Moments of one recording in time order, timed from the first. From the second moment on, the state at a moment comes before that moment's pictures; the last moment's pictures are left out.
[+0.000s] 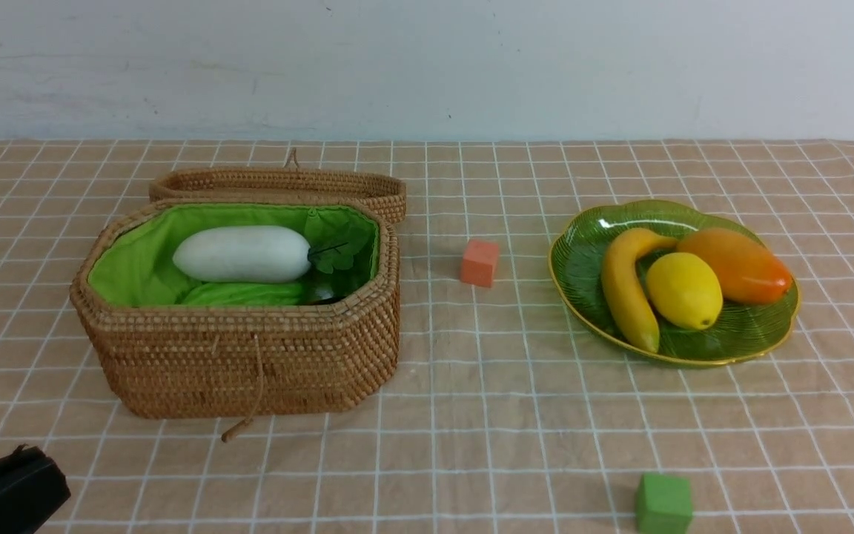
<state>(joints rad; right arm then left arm) -0.06 -0.01 0.02 -0.05 0.37 0.11 -0.96 0.17 -0.31 0.77 0.34 -0.97</state>
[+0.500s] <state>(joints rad) -0.06 -0.01 0.02 -0.05 0.37 0.11 -0.96 0.17 -0.31 0.77 0.34 -0.97</state>
